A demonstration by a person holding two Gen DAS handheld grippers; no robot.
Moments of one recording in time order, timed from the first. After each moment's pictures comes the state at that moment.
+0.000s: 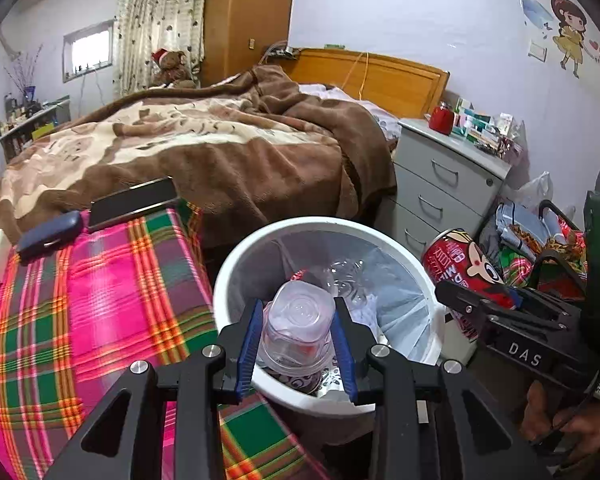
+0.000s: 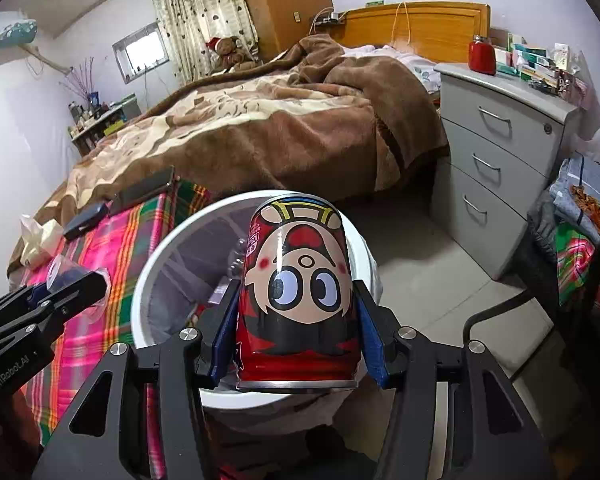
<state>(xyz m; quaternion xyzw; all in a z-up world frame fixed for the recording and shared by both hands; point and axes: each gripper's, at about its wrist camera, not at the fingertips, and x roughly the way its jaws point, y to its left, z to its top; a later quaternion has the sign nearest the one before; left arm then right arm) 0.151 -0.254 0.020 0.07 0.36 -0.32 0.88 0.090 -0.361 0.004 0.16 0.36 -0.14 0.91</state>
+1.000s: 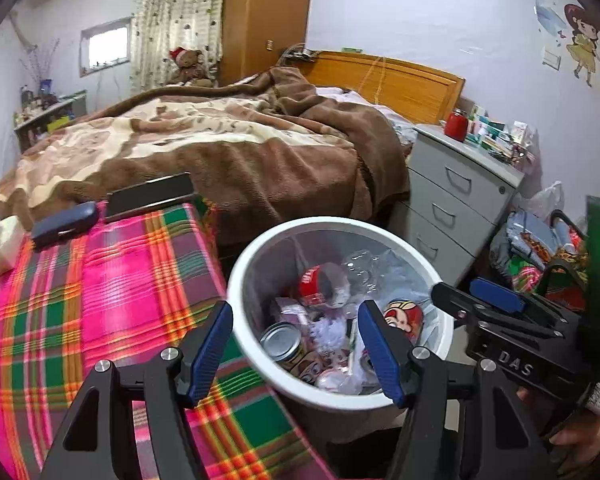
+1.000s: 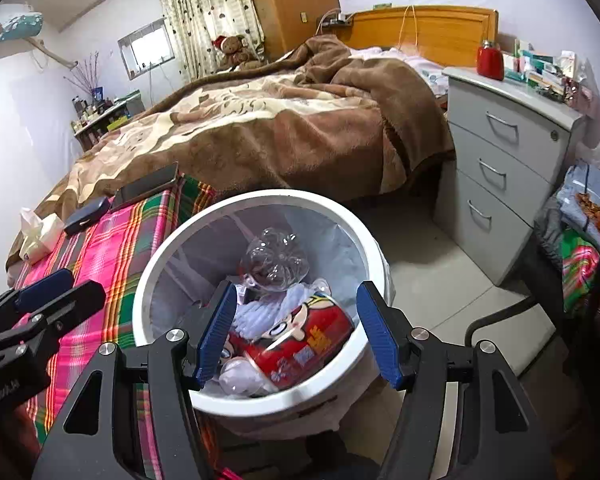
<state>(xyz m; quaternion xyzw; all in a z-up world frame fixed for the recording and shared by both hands) 0.138 -0.240 0.024 0.06 0.35 -0.28 0.89 0.081 -0.348 0.011 0.15 0.35 -0.14 0.91</state>
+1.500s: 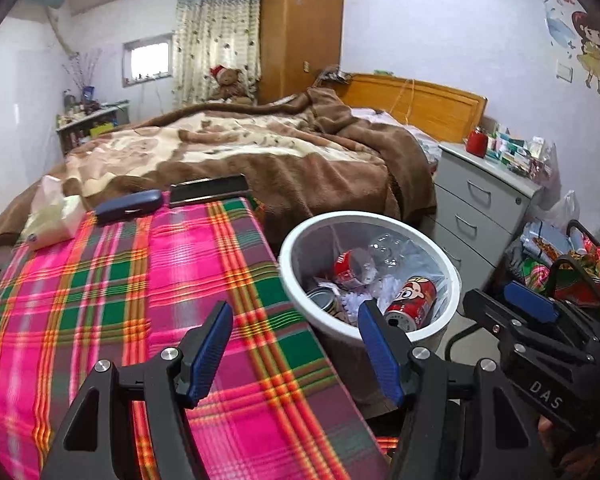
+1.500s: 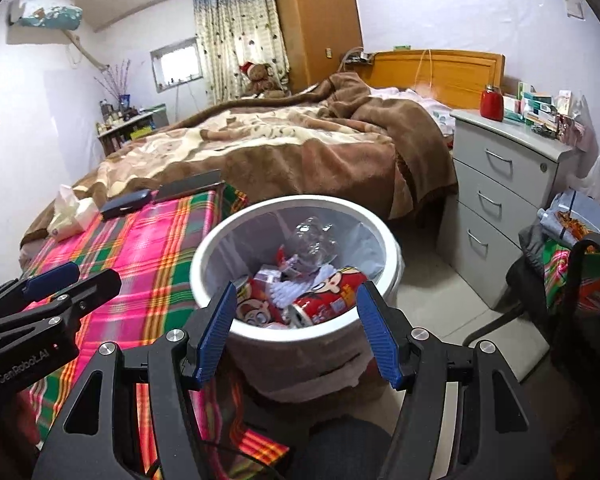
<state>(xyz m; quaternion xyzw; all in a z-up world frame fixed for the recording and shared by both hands) 0.062 -0.184 0.032 0.05 0.31 -0.22 0.92 0.035 -0.303 0.026 0.11 0.30 -0.11 0.94</state>
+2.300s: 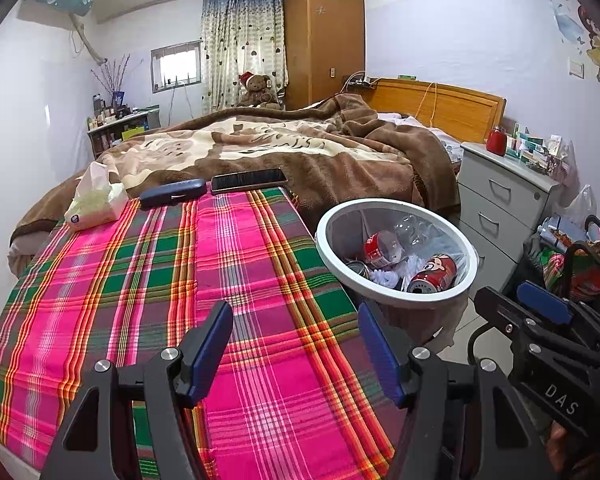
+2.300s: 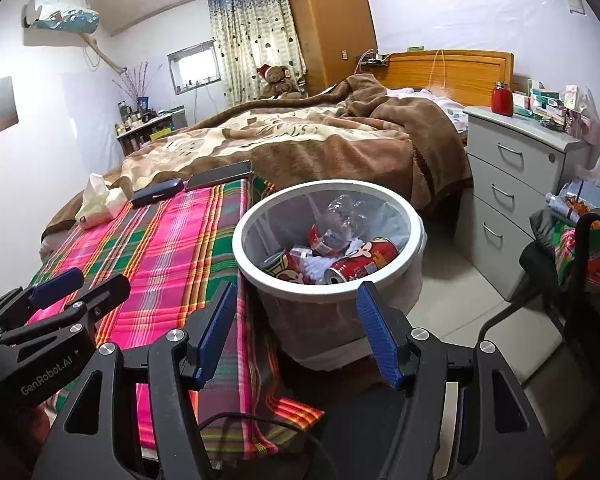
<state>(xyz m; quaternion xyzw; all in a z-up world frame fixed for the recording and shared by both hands) 0.018 -0.155 0.022 0.06 0.30 -0.17 0.94 0.011 -0.273 0.015 0.12 0.29 -0.10 0.95</state>
